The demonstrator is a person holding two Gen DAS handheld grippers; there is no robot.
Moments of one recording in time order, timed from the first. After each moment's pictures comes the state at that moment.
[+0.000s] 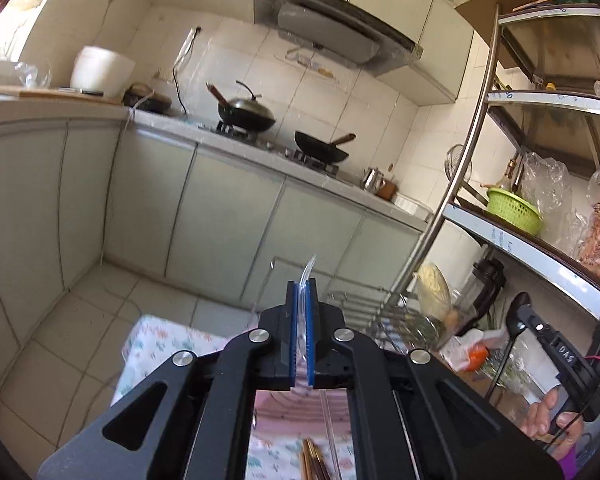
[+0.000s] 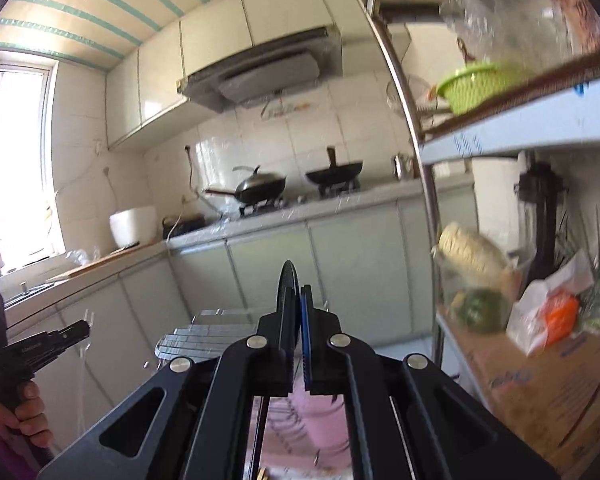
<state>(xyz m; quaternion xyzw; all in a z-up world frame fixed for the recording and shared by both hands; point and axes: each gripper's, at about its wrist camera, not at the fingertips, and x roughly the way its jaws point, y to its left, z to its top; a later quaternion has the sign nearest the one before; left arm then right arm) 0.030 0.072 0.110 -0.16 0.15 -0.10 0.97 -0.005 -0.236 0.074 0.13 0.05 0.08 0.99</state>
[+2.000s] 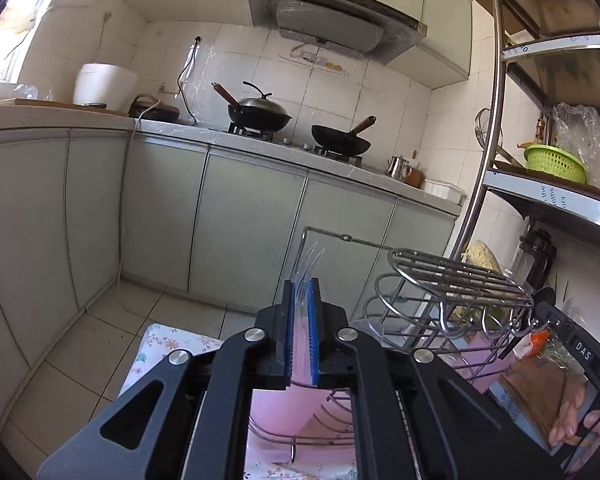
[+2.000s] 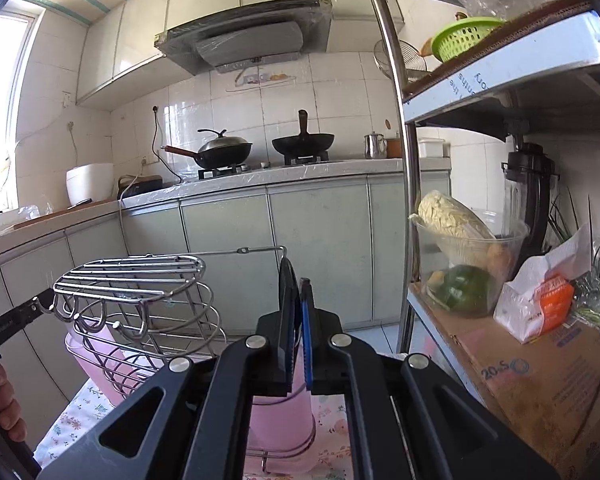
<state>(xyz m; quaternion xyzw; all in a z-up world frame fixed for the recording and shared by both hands) 0.088 0.049 0.028 -0.11 0.13 -0.06 0.98 0.066 -0.214 -0.006 0.08 0.10 0.01 0.99</state>
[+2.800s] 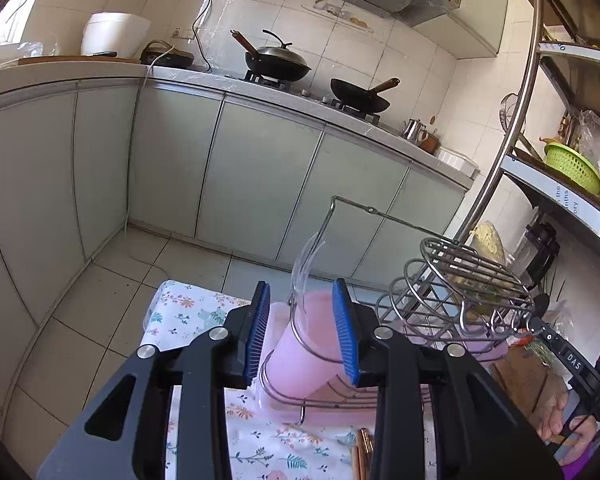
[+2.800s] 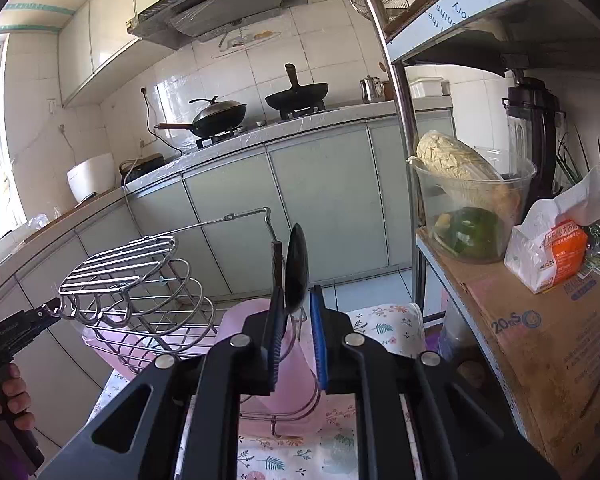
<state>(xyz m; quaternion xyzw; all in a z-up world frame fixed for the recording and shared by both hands) 0.096 0.077 0.044 -0.14 0.24 -0.06 0.96 0.075 -0.246 -0.009 0.14 0.19 0.04 0.97</state>
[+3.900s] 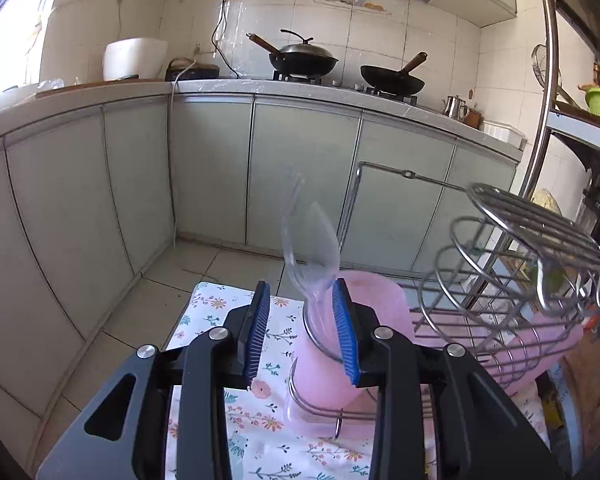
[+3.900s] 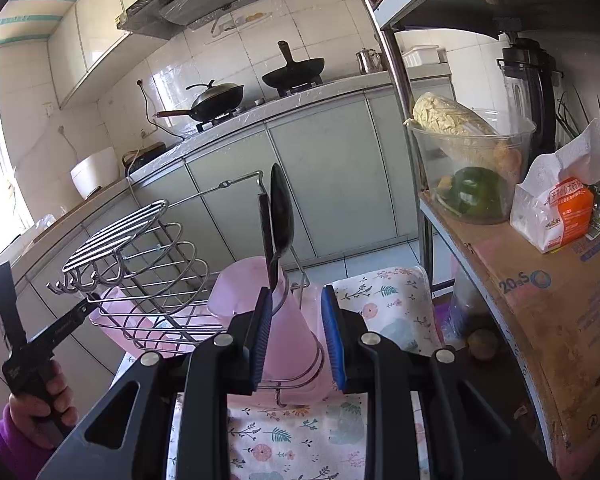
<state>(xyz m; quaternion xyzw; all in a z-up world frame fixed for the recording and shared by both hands) 0.126 0.041 0.010 -0.07 0.25 0.04 0.96 0.069 -0.251 -0.030 0.17 0.23 0.06 0.96</state>
